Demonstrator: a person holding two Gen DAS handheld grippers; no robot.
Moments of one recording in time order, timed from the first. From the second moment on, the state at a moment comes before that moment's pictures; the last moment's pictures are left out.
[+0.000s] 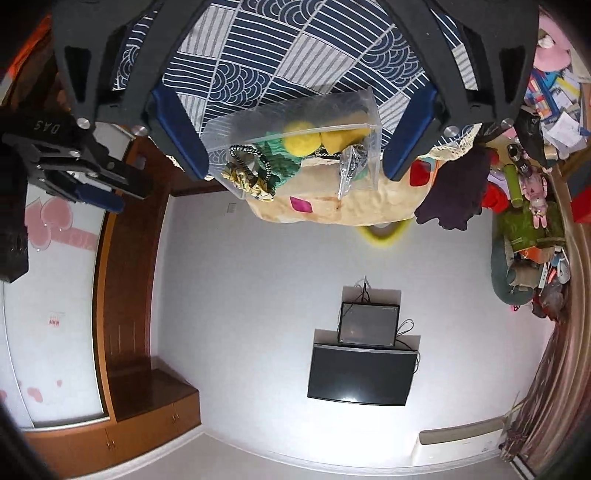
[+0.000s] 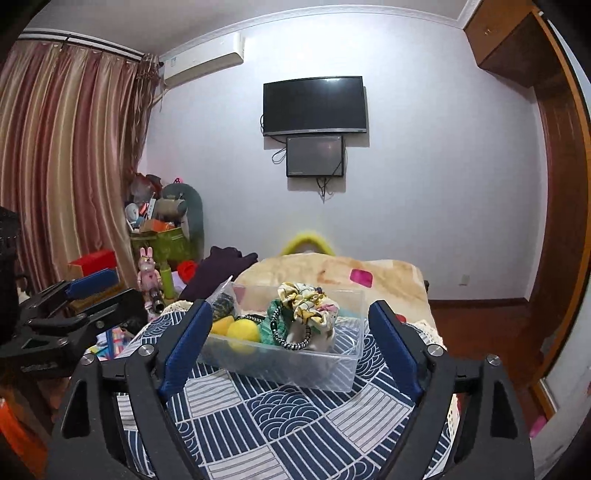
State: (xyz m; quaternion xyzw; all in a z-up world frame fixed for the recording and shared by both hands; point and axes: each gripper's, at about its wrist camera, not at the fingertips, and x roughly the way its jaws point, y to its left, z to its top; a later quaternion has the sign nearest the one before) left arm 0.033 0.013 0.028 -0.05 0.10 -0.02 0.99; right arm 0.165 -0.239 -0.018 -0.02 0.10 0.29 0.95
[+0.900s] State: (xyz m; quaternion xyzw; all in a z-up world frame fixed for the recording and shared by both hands) left arm 0.026 0.009 0.017 -0.04 0.10 -0.02 0.99; right arm 0.157 -0.243 -0.034 -0.02 0.10 0.29 0.95
